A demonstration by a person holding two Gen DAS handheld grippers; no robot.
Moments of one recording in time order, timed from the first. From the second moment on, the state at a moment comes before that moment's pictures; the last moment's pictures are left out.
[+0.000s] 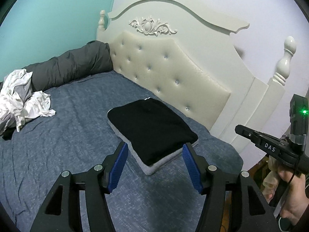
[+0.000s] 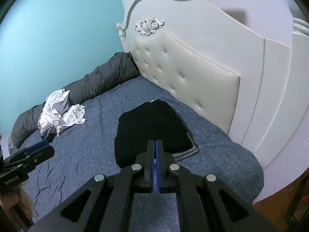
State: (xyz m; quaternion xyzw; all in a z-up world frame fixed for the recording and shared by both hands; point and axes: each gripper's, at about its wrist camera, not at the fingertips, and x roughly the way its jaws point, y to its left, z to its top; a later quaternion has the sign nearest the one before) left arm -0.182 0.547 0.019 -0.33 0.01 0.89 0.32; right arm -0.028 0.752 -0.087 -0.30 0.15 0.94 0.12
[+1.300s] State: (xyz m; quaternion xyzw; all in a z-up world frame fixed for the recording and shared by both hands) left arm -0.104 0.483 0.054 -0.30 0.01 0.90 0.33; right arm 0.067 0.665 -0.047 -0.26 0.12 0.95 0.15
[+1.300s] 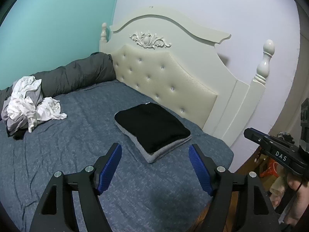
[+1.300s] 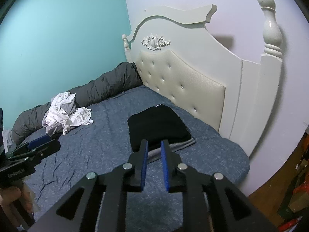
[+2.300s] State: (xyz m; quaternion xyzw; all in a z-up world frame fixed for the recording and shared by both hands) left arm -0.063 0.444 0.056 -0.28 0.03 0.90 0.32; right arm 0.112 0.622 -0.048 -0.26 0.13 0.94 0.16
